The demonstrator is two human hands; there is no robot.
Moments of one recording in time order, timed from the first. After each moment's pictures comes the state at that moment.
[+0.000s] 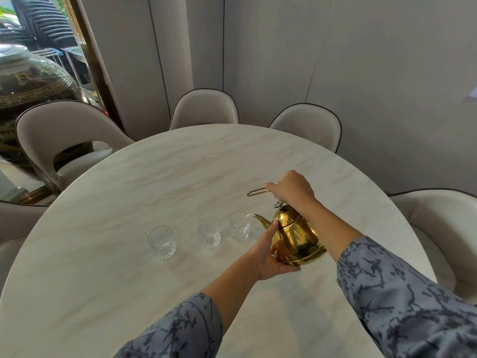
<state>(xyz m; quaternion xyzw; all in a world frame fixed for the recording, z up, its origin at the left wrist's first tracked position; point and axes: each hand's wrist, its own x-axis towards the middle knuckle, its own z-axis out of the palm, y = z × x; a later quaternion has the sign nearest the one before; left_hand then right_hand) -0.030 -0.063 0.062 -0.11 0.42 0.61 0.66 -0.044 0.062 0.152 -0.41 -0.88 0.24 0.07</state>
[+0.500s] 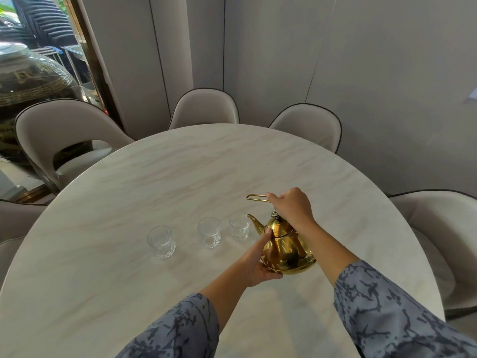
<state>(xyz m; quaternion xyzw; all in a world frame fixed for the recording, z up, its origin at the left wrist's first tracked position) -0.038 -0.078 0.040 -0.06 0.52 0.58 0.62 -0.019 0.043 0.127 -0.42 -0.84 0.32 0.13</state>
